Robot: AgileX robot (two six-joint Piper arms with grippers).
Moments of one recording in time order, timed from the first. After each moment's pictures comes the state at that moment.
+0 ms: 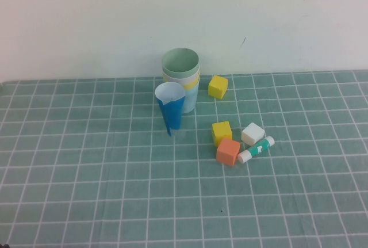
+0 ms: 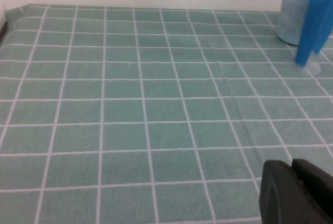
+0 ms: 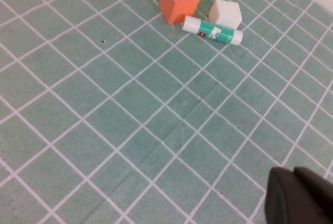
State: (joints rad) right arm 0.47 0.40 -0.37 0.00 0.67 -0.36; left arm -0.13 -0.01 0.01 -0.03 0.36 -0.14
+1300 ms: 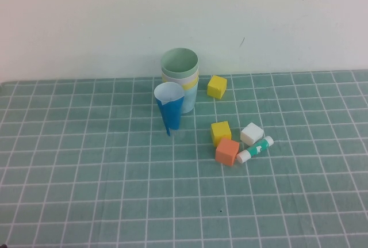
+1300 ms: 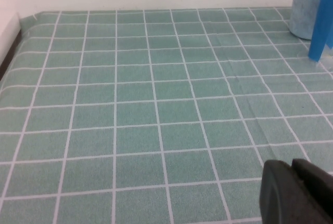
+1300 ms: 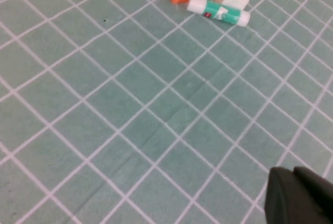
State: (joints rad) right arm 0.46 0.36 -0.30 0.00 0.66 -0.37; left arm -0.11 -0.01 0.01 -0.03 0.36 -0.09
